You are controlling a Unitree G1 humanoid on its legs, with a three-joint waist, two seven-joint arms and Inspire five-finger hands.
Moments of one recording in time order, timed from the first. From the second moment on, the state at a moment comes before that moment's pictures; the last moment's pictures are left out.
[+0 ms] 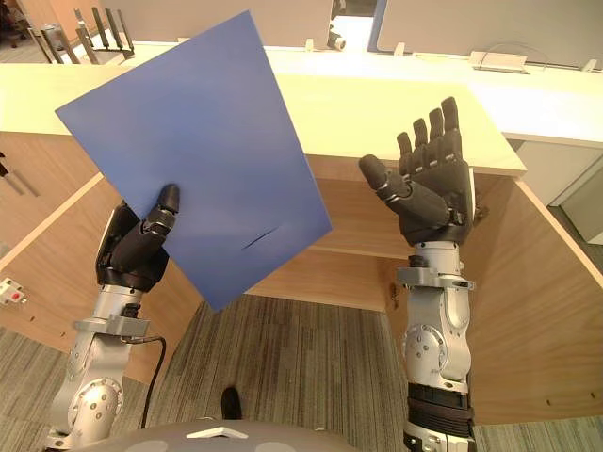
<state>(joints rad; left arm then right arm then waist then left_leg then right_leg) 0.24 0.16 -0.03 -0.41 -0.73 -0.11 -0.19 -0.06 -0.21 -0.26 -0.26 0.70 -0.14 0.21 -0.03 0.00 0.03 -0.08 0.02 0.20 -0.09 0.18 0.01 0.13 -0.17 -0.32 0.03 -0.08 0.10</state>
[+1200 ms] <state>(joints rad) 0.15 0.37 -0.17 -0.40 -0.82 -0.14 -0.22 -0.34 -0.60 0.21 0.02 0.82 -0.09 0.39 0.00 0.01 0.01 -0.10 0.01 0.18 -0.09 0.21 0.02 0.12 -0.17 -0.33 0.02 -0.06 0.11</state>
